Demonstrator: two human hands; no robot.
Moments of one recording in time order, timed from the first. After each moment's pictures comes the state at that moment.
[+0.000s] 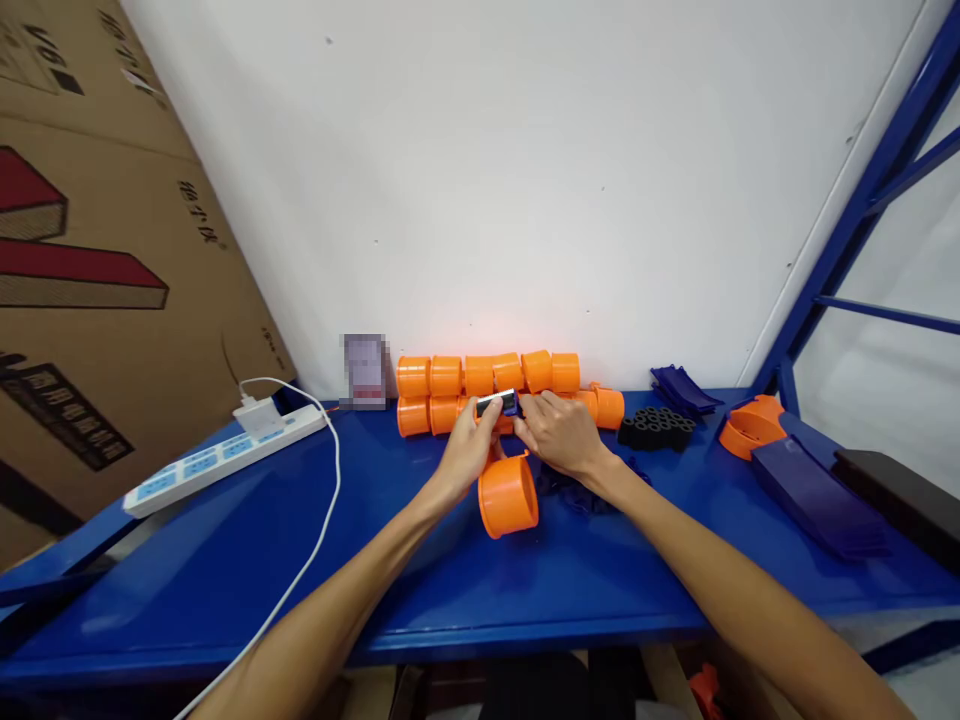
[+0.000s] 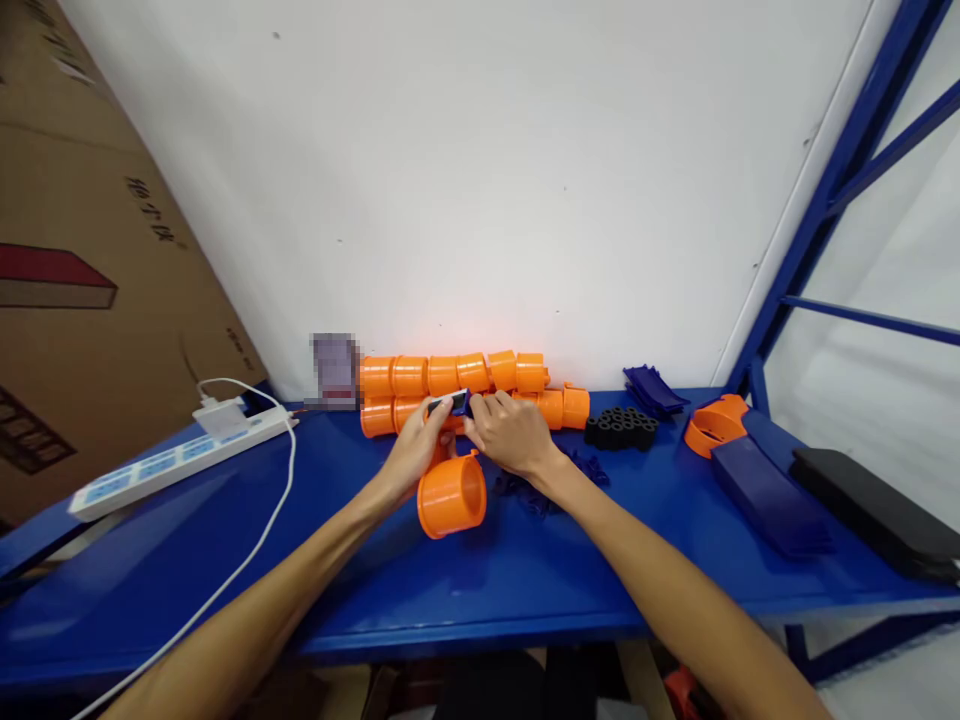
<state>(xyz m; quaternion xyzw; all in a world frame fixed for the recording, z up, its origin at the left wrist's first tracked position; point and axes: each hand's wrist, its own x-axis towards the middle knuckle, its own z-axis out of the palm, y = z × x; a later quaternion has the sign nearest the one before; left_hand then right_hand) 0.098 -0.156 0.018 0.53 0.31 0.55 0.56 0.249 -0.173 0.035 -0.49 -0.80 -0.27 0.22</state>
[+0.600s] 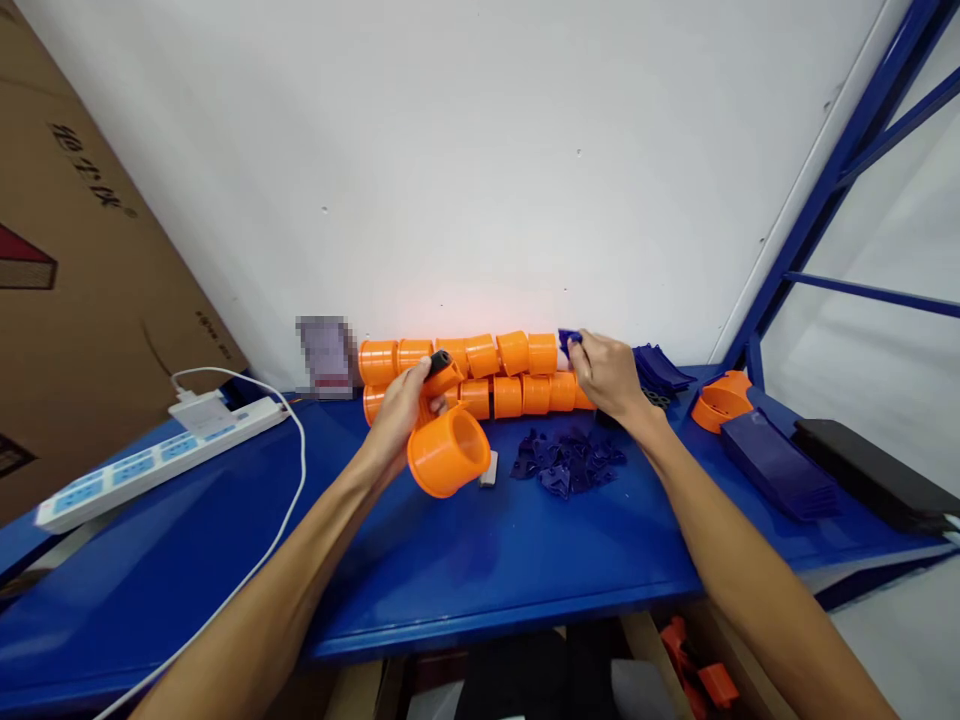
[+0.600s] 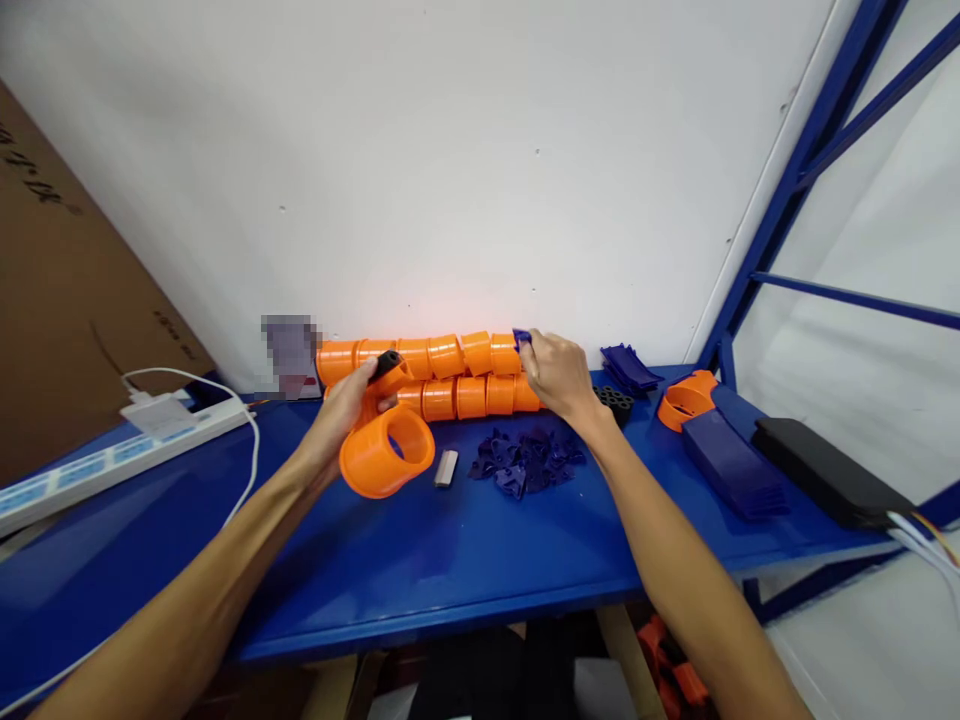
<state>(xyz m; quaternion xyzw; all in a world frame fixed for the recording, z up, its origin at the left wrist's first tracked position) 0.073 -0.145 0.043 0.45 0.30 0.58 0.61 0.333 -0.161 0.059 -0.58 -0.71 -0.16 0.36</state>
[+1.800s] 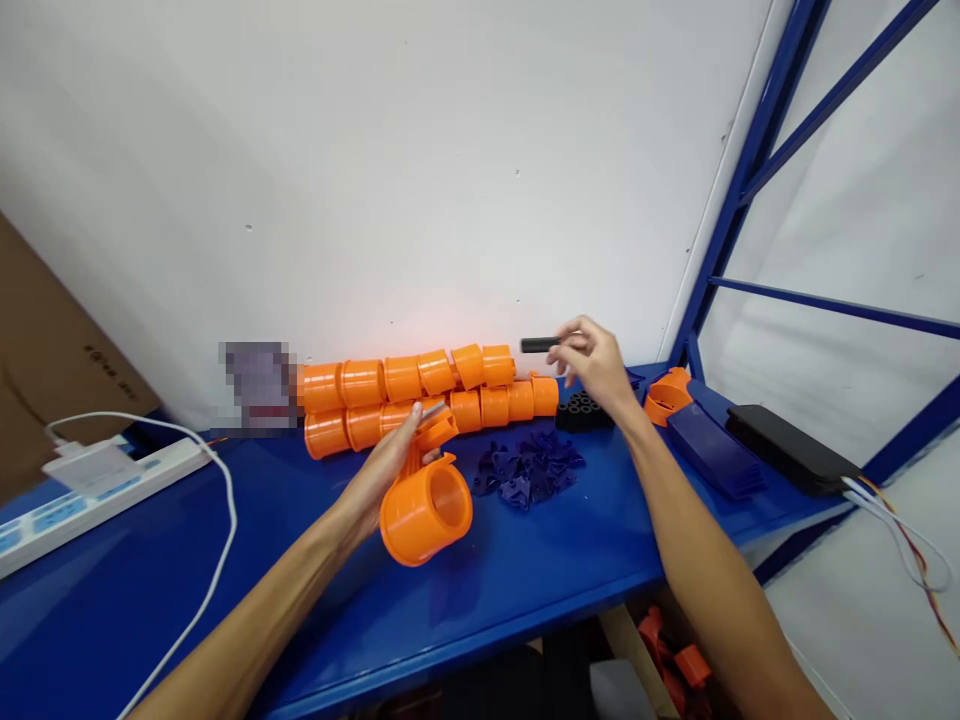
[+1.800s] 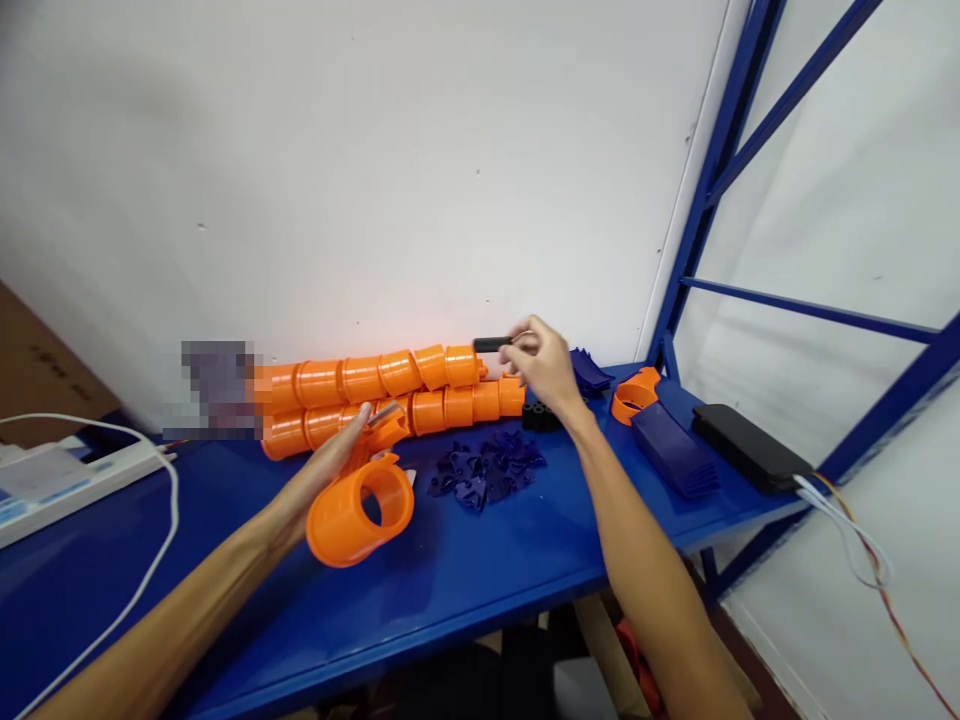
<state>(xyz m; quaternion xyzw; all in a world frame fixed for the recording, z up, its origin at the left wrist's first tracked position) 0.089 -0.157 0.013 0.43 0.35 0.43 0.71 0.362 -0.193 0.081 -0.49 -0.60 0.15 0.62</state>
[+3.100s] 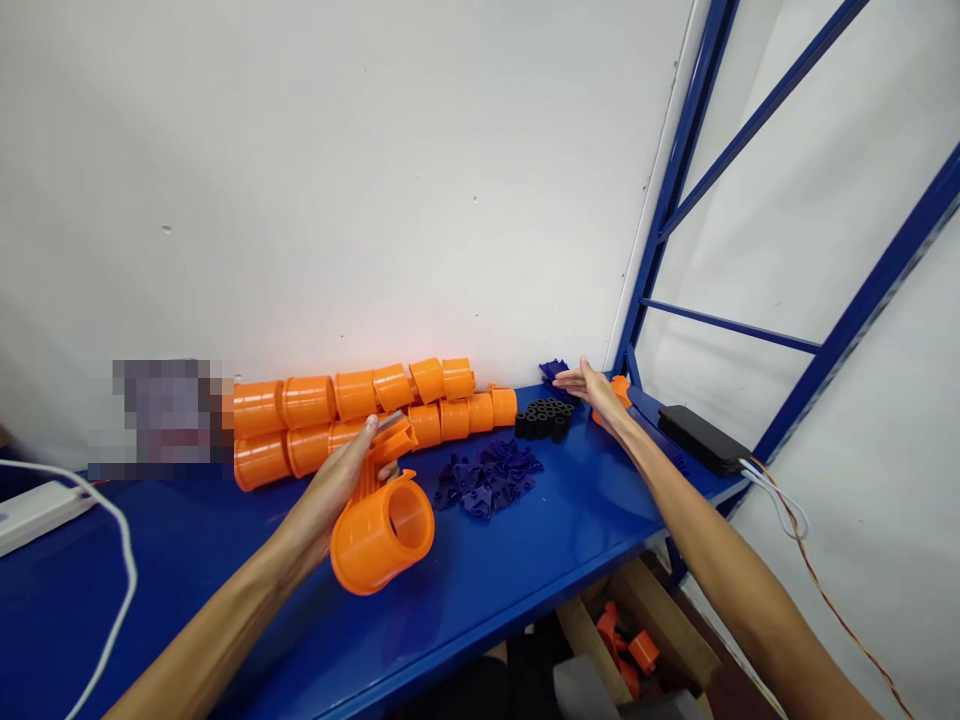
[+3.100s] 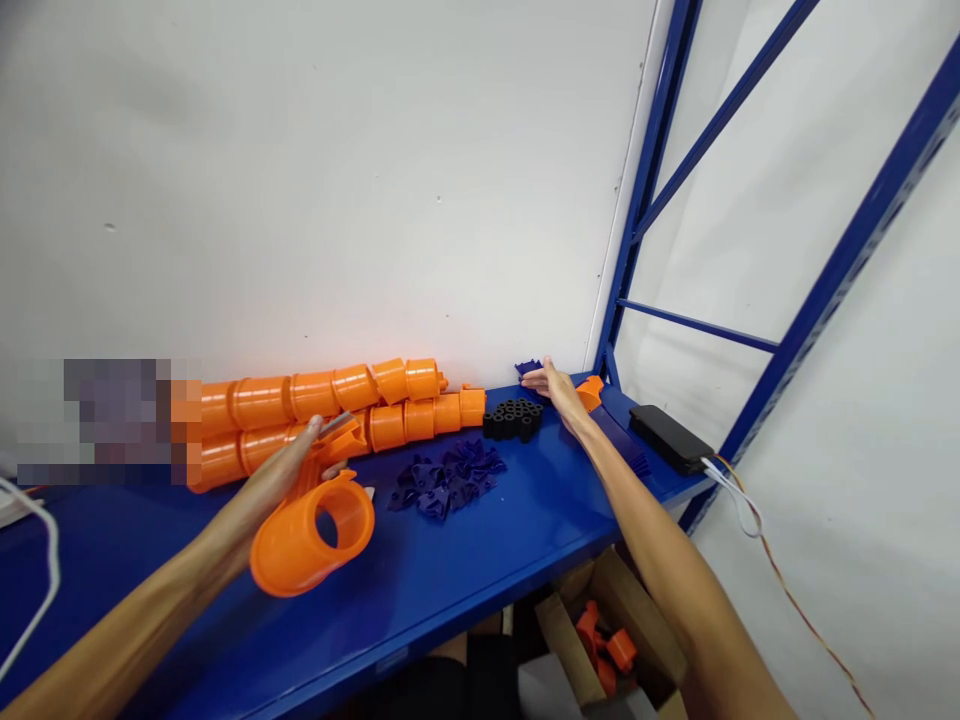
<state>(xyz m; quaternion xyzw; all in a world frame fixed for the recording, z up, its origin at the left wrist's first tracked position) 0.088 -0.163 0.022 0.38 0.31 0.43 0.76 0.465 -0.208 0.031 -0.63 -0.48 0.22 0.57</state>
